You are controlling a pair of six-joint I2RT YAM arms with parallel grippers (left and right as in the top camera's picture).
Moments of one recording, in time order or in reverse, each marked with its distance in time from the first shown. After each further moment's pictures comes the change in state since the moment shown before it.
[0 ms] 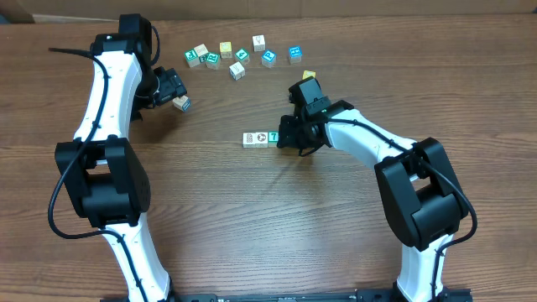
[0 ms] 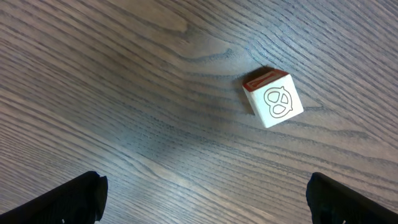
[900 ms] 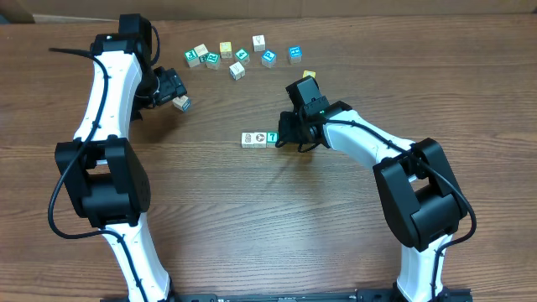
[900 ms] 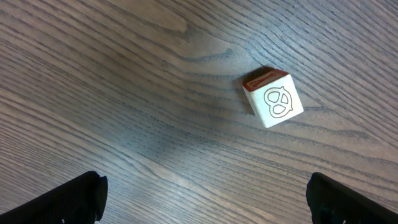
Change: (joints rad) left arm 0.000 0.000 0.000 0.000 0.000 0.000; right arm 0.005 0.000 0.000 0.058 0.106 0.000
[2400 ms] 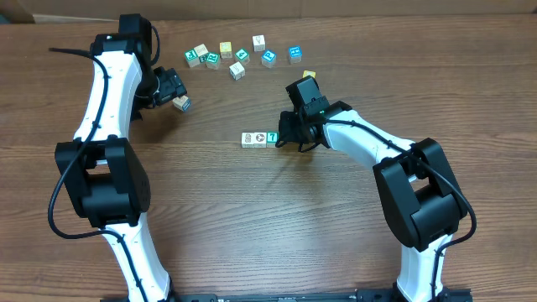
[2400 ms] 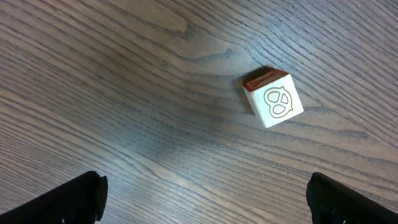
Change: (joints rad) left arm 0.000 0.000 0.000 0.000 0.000 0.000; right arm 0.000 0.000 0.000 0.002 0.010 -0.002
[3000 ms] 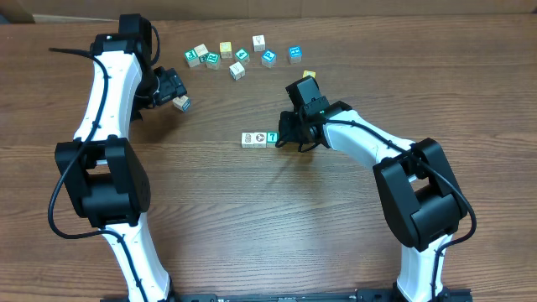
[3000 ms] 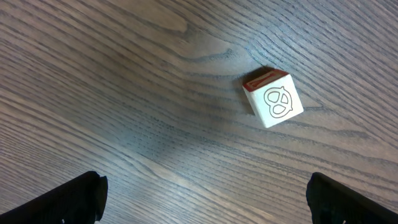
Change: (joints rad) left arm 0.000 0.000 0.000 0.000 0.000 0.000; right arm 0.000 0.000 0.000 0.000 0.000 0.000
